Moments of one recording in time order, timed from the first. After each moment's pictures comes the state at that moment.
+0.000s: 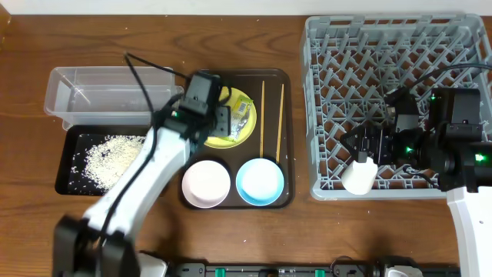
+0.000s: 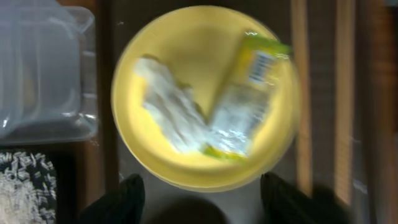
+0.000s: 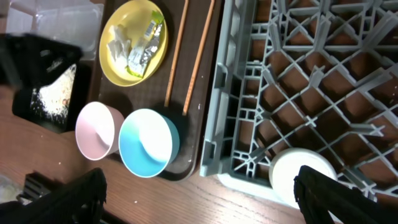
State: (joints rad) left arm -0.35 1.58 1.15 -0.67 -0.09 -0.32; right arm -0.02 1.17 1.24 -1.14 -0.50 0.06
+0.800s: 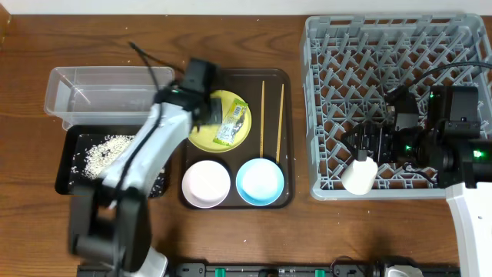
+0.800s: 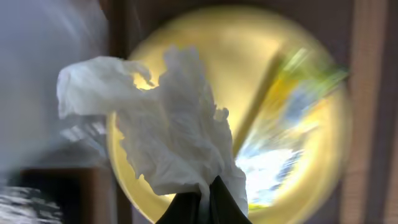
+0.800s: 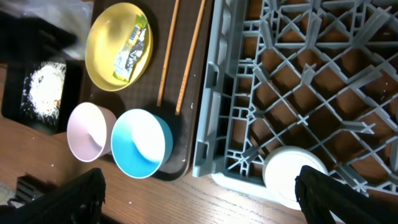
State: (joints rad) left arm -0.27 1.67 1.27 -0.69 -0.07 -0.29; right arm -0.02 1.18 1.24 -1.14 -0.47 0.06
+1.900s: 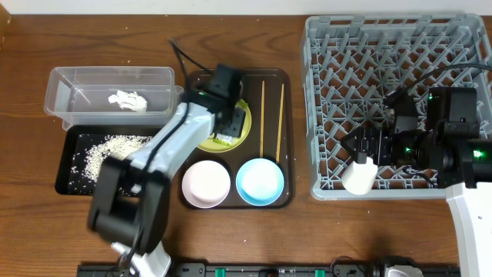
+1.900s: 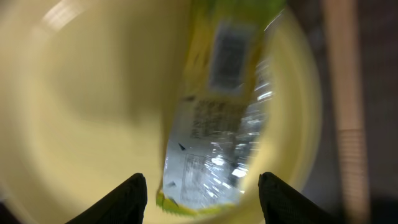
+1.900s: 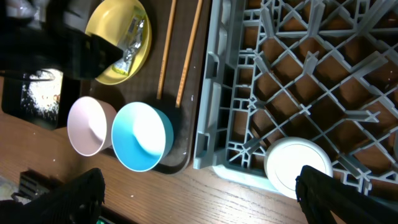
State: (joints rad) left arm -0.39 1.87 1.26 -0.69 -0.03 -0.15; right arm -0.02 1.18 1.24 -1.17 -0.47 0.05
